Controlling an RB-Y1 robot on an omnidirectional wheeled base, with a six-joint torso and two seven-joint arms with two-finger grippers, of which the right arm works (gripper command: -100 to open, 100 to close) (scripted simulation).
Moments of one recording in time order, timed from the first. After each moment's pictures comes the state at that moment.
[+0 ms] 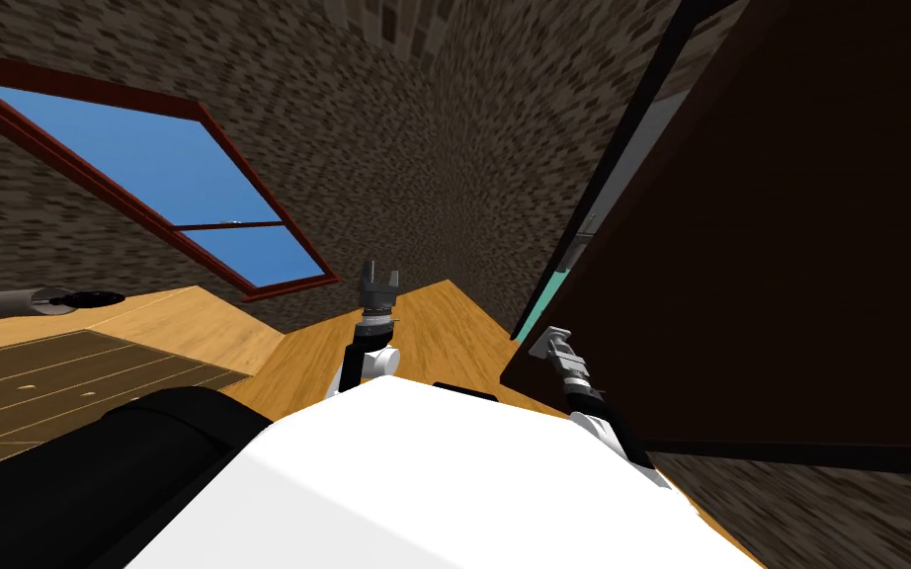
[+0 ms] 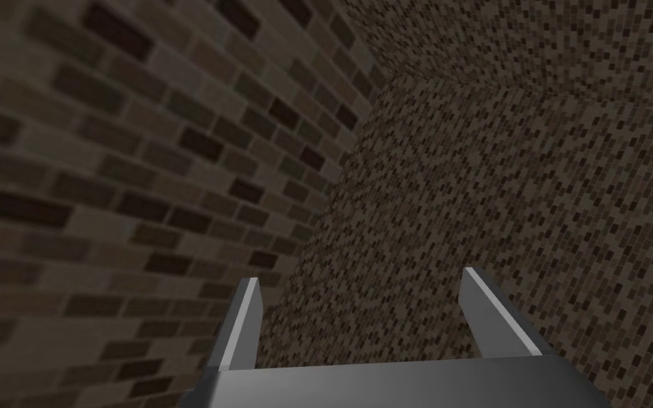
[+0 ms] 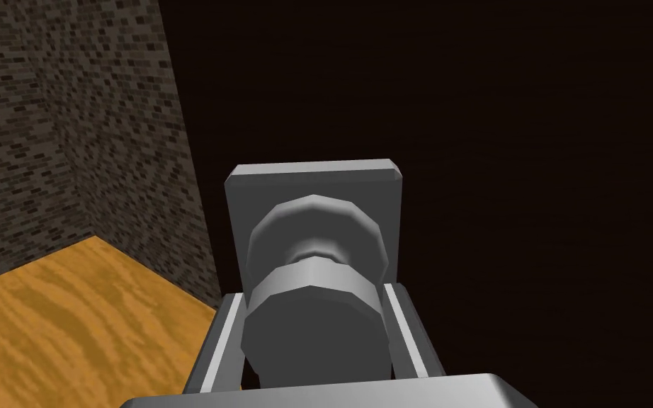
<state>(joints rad) 0.30 -0.72 0.40 -1.49 -1.19 -0.67 -1.10</state>
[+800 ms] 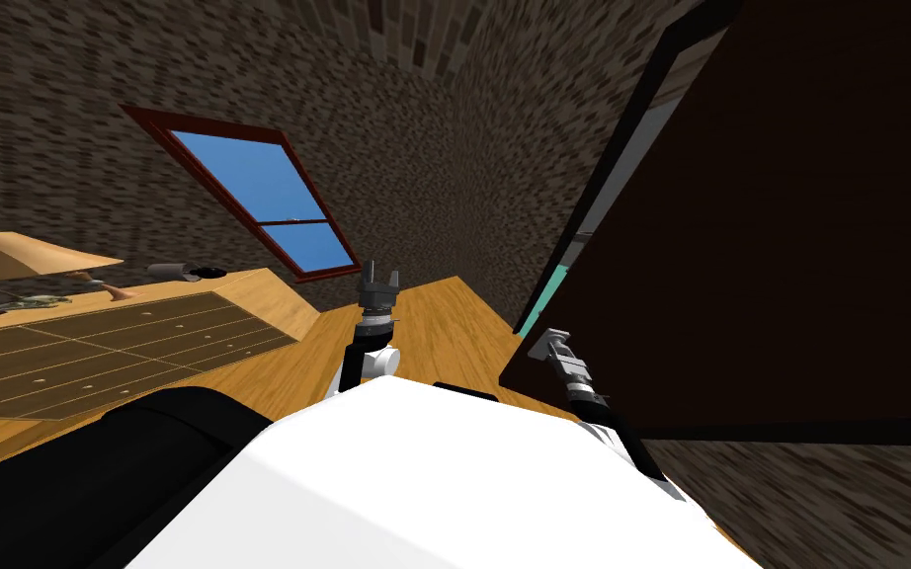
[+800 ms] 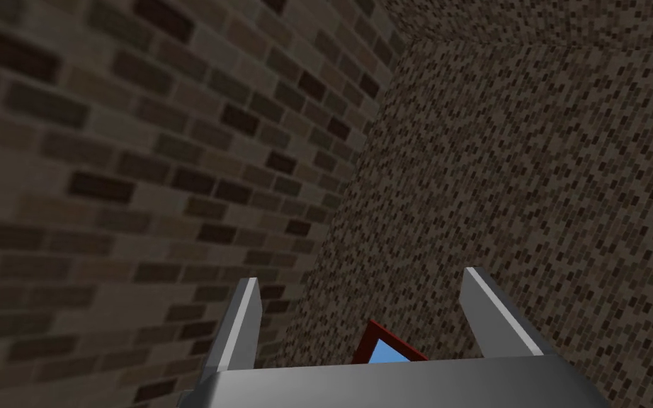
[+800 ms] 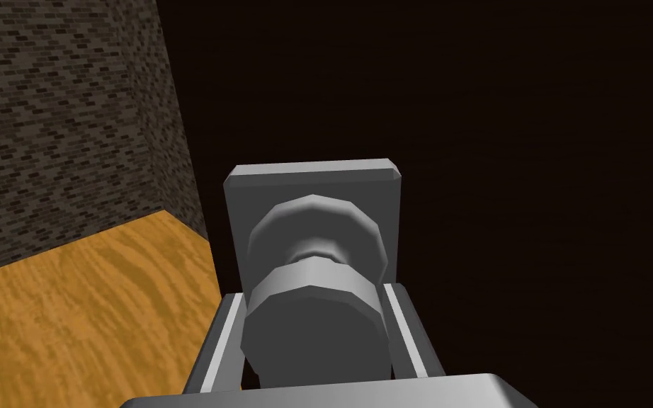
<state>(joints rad) 0.31 -0.78 0.46 -1.50 -1.16 -0.71 -1.18</state>
